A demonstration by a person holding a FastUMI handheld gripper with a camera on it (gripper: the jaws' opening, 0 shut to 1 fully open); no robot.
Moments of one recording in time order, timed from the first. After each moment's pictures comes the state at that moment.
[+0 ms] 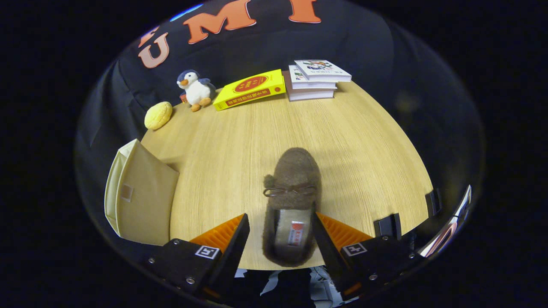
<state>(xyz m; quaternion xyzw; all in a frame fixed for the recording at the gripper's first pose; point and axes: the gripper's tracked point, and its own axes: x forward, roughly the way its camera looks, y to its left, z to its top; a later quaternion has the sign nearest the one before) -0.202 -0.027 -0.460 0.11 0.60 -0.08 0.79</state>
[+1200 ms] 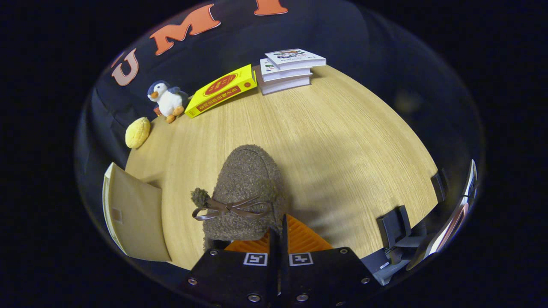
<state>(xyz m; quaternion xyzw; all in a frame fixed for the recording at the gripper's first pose) -0.187 -0.033 -0.467 0.17 0.60 -0.14 0.77</state>
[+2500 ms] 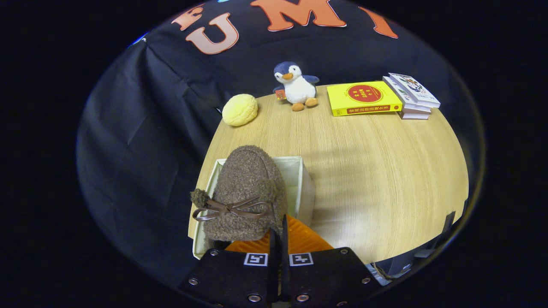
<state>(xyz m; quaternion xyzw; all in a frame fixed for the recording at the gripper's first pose) -0.085 0.287 -0.370 0.16 0.61 0.04 0.78</state>
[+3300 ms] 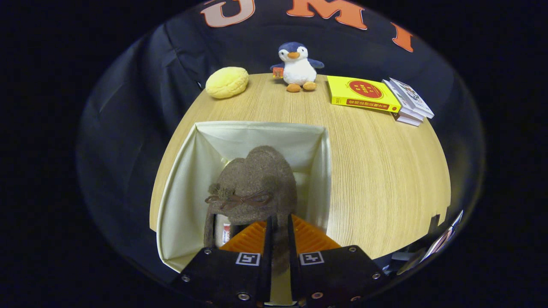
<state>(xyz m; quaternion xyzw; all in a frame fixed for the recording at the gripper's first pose) -0.115 0.314 -0.424 0.03 0.65 0.00 0.76</state>
